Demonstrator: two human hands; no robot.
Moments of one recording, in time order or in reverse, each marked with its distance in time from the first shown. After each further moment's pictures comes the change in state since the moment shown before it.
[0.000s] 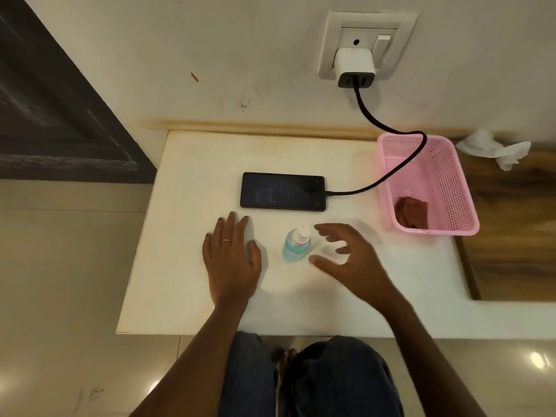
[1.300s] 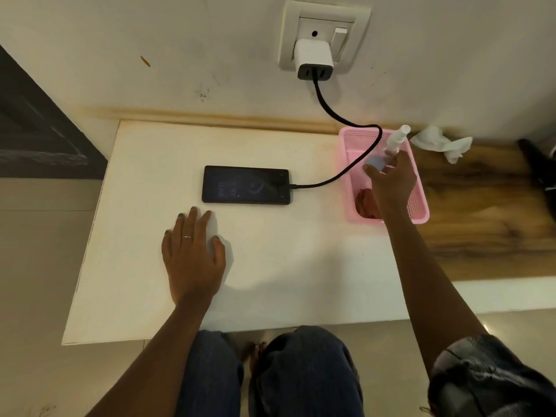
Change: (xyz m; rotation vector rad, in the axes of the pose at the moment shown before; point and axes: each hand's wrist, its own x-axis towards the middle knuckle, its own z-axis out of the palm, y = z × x) left_hand 0.000 -0.002 0.004 -0.029 0.024 0.034; right_hand 0.097 0.048 -0.110 -0.108 0.798 0.202
